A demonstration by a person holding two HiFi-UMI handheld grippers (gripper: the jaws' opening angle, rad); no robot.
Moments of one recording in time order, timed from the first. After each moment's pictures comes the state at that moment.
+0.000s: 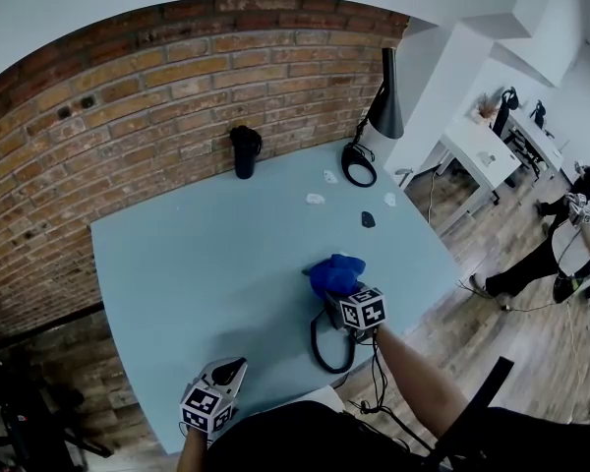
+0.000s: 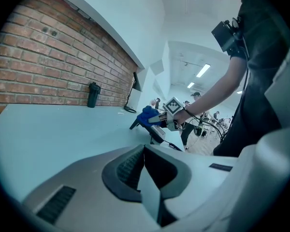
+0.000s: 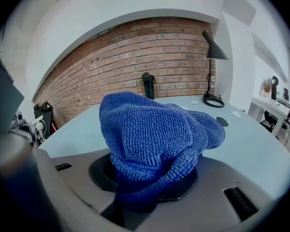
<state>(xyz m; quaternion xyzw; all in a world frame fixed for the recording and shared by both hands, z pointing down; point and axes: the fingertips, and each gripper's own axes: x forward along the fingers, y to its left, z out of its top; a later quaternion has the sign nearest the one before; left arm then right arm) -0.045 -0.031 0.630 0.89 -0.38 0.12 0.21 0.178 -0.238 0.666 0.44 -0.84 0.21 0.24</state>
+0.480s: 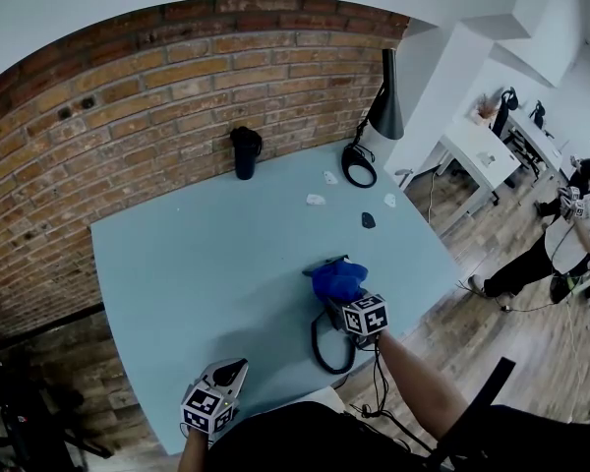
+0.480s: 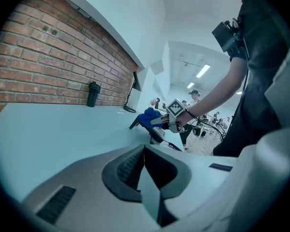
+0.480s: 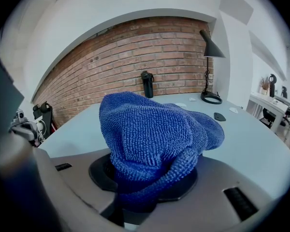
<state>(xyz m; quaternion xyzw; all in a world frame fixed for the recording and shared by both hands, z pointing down) -0.043 -0.029 0.631 0.89 -0.38 0.12 0.21 0.187 -0.223 0.673 0.45 -0.83 0.21 0.25</state>
